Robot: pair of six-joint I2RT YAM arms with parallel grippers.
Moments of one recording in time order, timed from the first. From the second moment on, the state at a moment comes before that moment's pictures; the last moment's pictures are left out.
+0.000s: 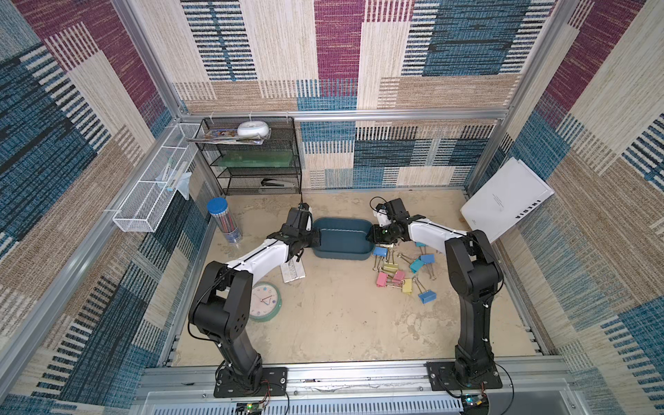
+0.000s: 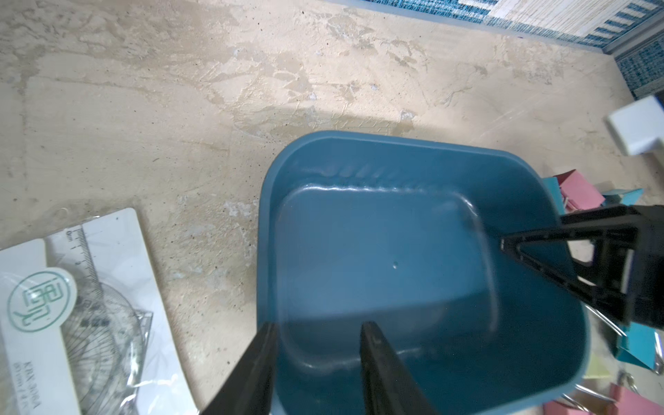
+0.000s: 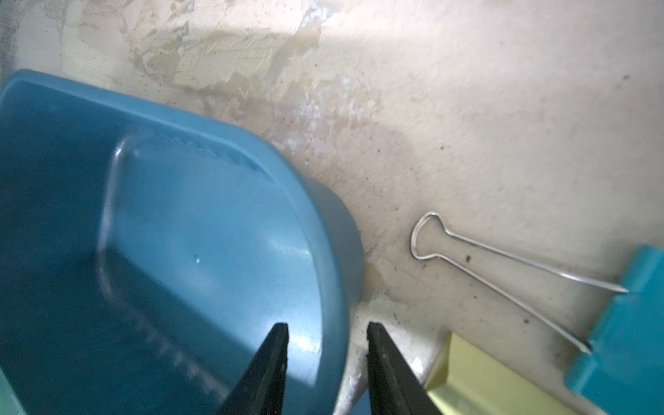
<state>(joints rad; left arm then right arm) -0.34 1.72 1.14 -0.18 0.07 -0.32 0.38 2.08 1.46 -0.36 -0.30 0.30</state>
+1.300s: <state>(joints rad) -0.69 1.04 0.55 -0.45 -0.09 -0.61 0.62 1.40 0.82 -0.44 -0.32 0.42</state>
